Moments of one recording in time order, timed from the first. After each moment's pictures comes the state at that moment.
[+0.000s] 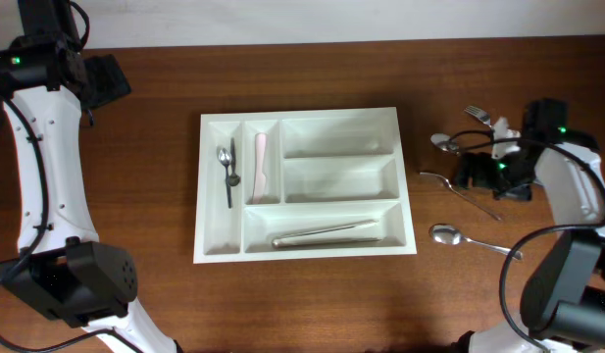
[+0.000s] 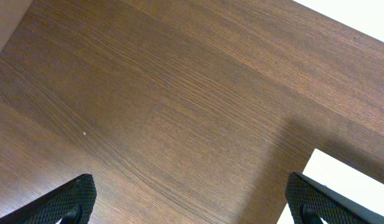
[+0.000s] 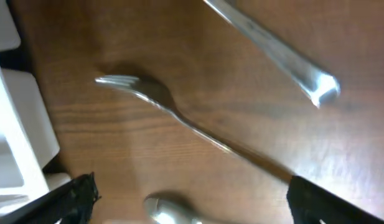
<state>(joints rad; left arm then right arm) 0.19 1.95 2.13 -1.22 -0.22 -0.26 -0.30 1.76 1.28 -0.86 -0.22 -0.05</state>
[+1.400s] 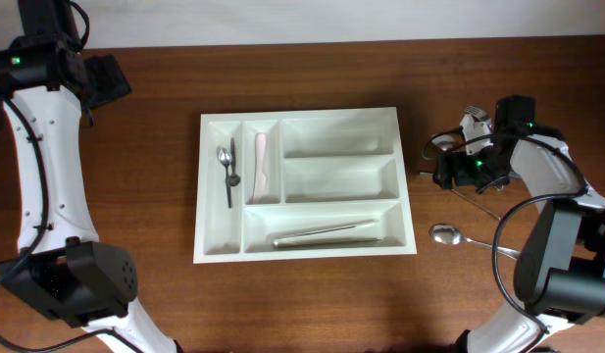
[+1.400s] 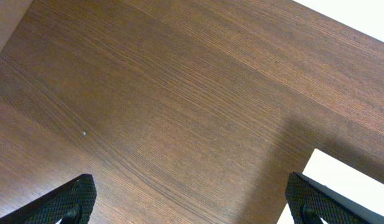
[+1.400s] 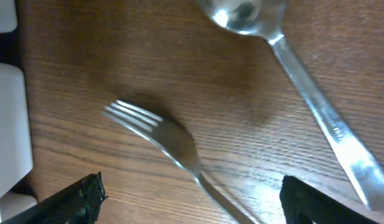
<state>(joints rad) 0.19 1.95 2.13 -1.22 -0.22 -0.26 -0.24 1.89 1.28 -0.74 -0.25 -0.24</state>
